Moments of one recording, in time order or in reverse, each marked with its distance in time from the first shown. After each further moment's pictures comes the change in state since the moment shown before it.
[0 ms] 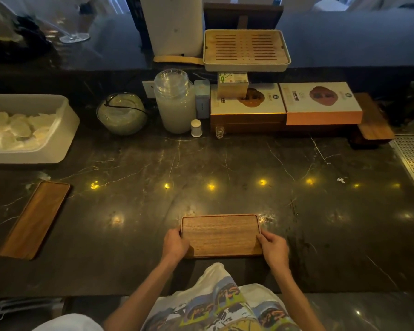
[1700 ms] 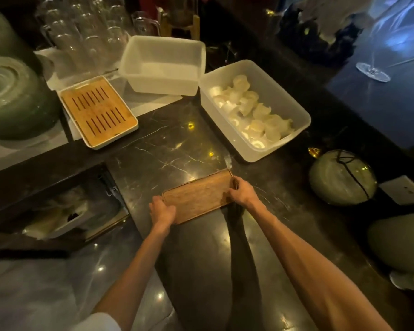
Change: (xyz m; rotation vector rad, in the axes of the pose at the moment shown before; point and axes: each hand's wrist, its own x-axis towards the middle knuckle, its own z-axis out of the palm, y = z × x) left_hand 0.102 -0.249 -0.338 -0.816 0.775 -0.711; right_hand -0.098 -0.355 0.544 -0.878 -0.935 -0.742
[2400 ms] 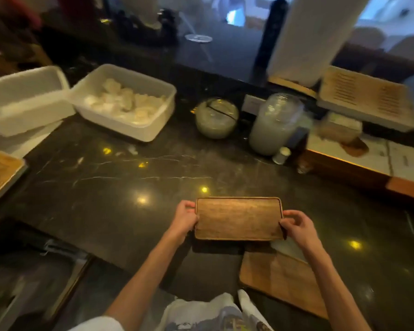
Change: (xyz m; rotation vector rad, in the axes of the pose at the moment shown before) left_hand -0.262 -0.027 0.089 0.226 -0.770 0.292; right_hand -0.378 0.288 -0.032 0.759 0.726 0.406
